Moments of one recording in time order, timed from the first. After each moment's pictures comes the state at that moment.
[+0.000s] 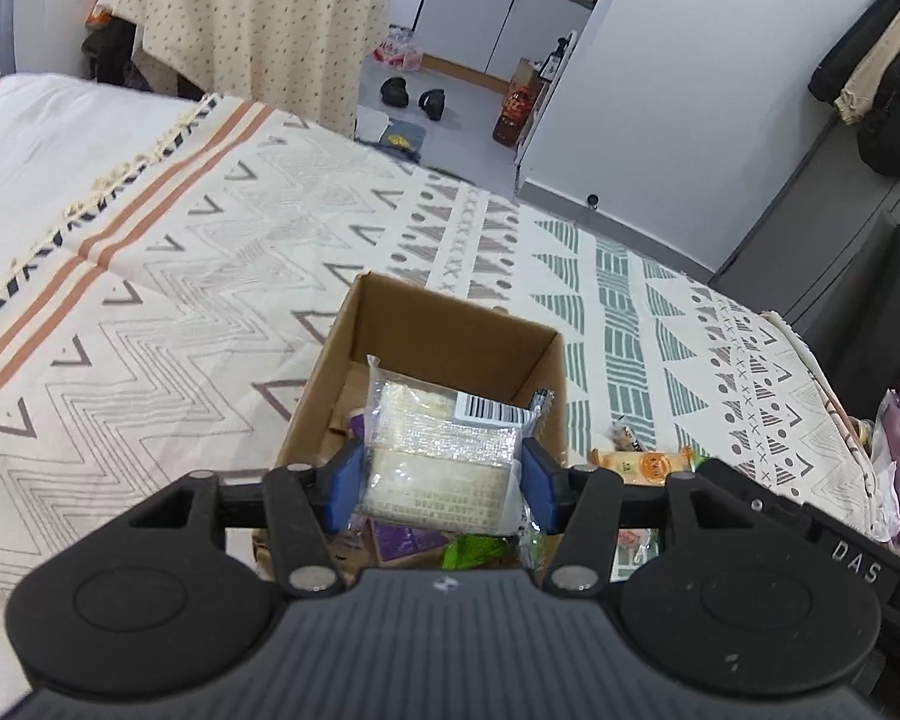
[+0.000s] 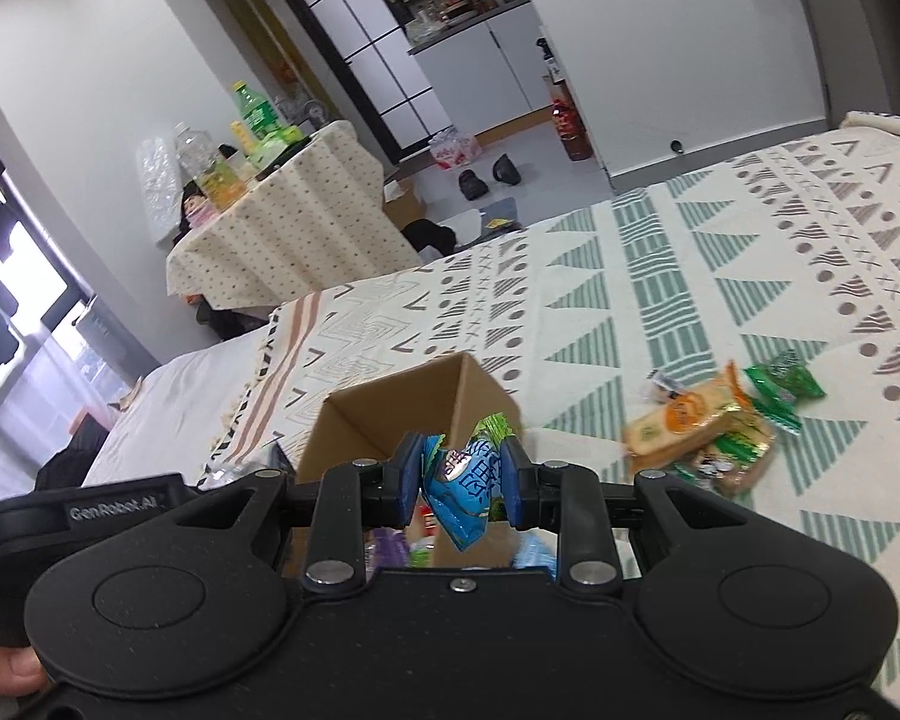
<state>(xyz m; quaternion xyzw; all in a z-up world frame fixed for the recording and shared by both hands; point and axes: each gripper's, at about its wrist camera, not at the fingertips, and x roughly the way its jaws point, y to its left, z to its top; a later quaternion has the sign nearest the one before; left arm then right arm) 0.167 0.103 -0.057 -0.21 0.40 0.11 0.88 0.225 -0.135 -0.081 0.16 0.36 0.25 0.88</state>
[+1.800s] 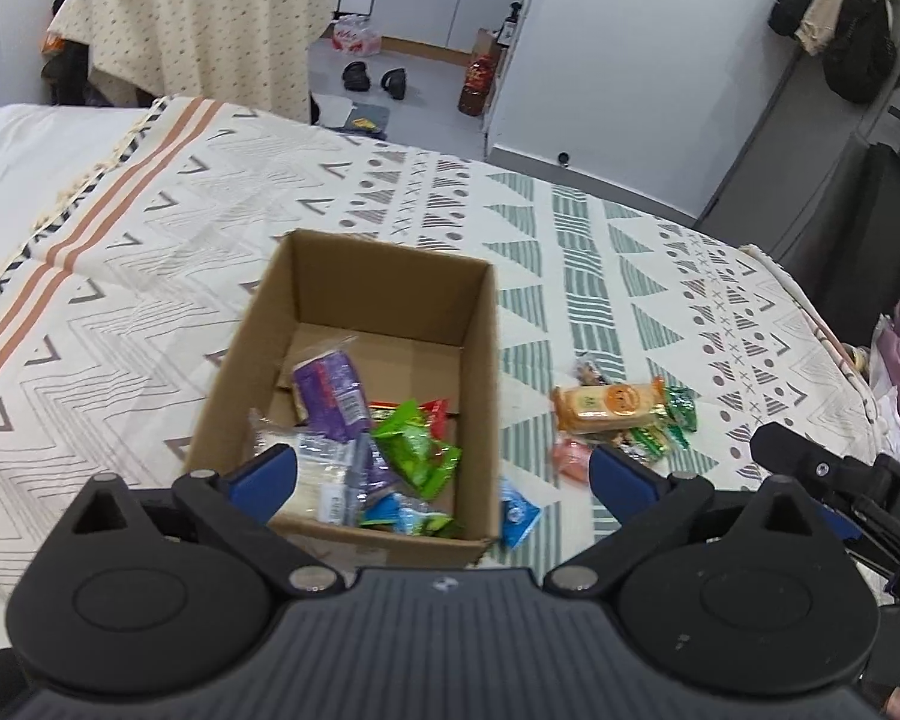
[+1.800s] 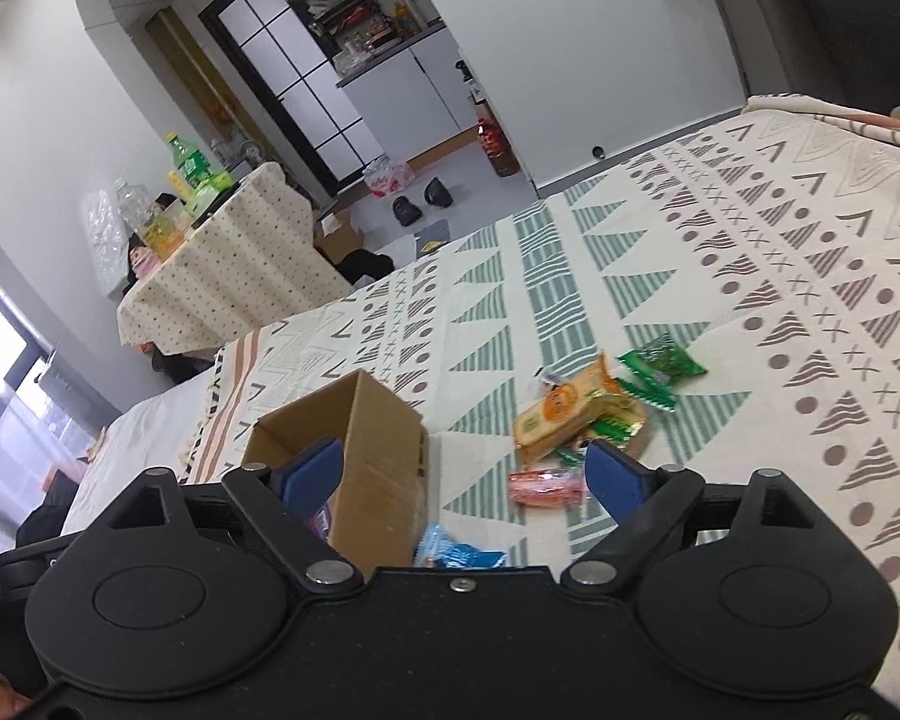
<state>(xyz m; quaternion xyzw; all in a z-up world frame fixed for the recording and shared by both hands) 0.163 0.043 -0.060 -0.16 0.42 0.08 0.89 0.208 -0.209 -0.090 0.20 0.35 0.18 0.89</state>
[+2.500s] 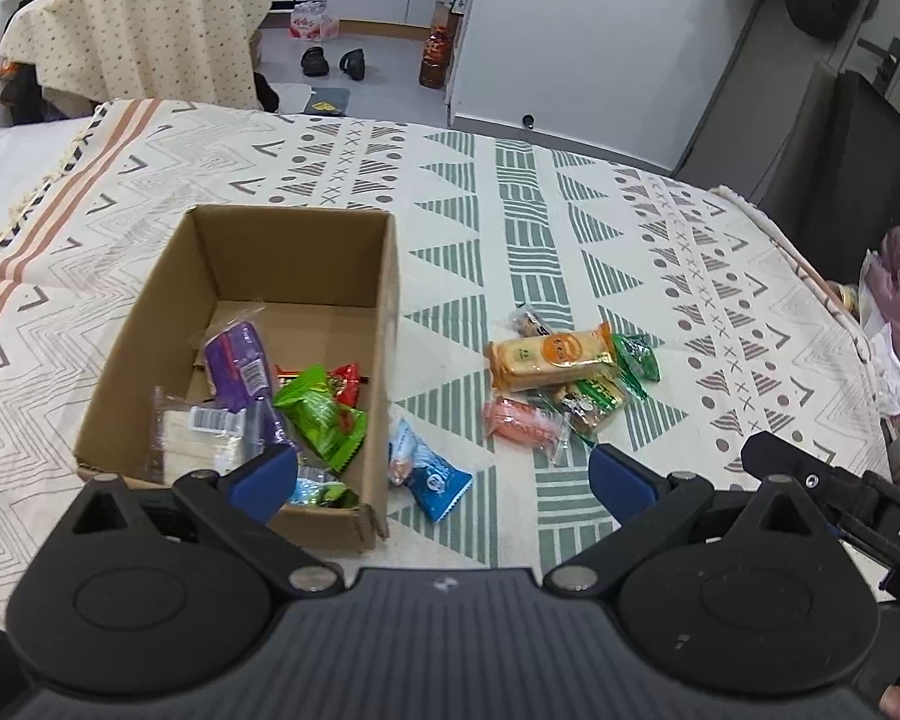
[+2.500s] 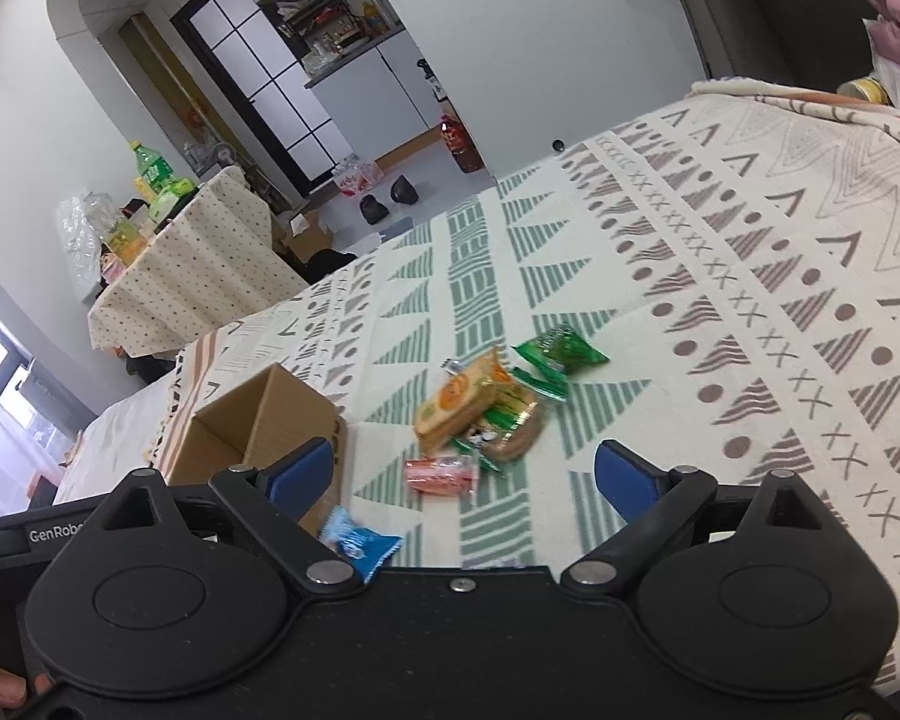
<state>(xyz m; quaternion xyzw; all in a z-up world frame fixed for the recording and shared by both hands) 0.180 -0.019 -0.076 -0.12 0.45 0.05 0.89 0.209 -0.269 -0.120 0.21 0.36 0.17 0.89</state>
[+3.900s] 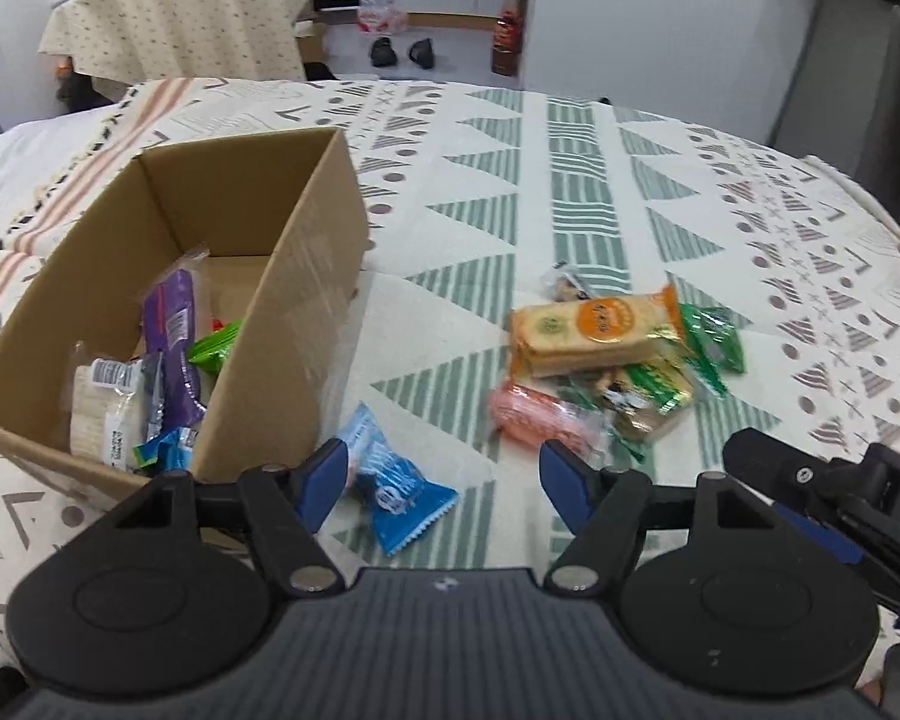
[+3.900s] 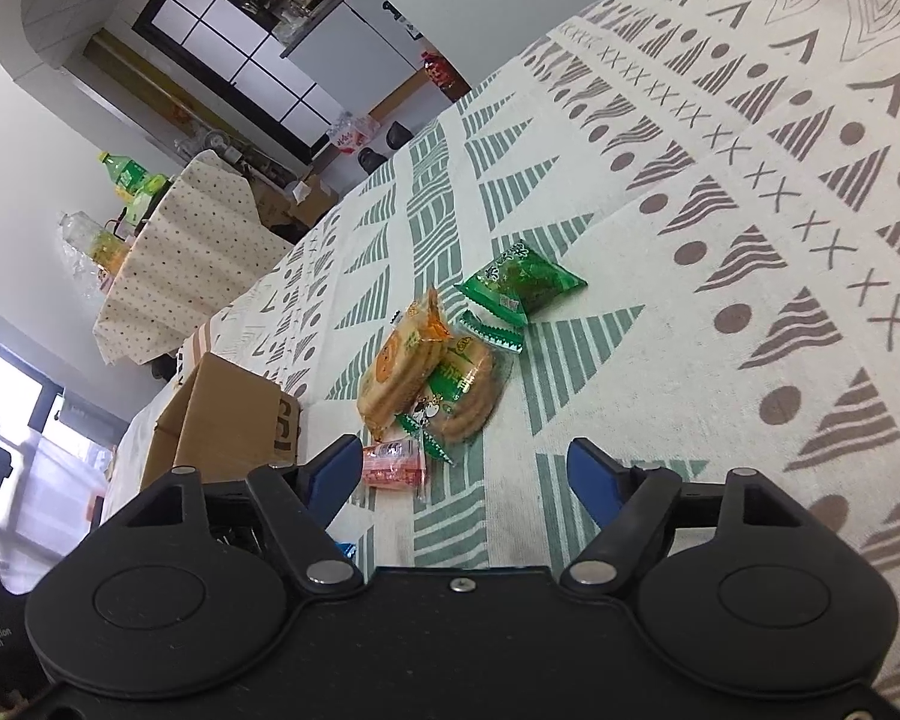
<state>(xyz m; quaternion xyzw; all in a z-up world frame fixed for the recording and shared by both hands) 0.232 -0.073 -0.153 -0.08 0.46 0.16 0.87 0.272 -0.285 -0.201 0.28 0.43 0.20 0.84</state>
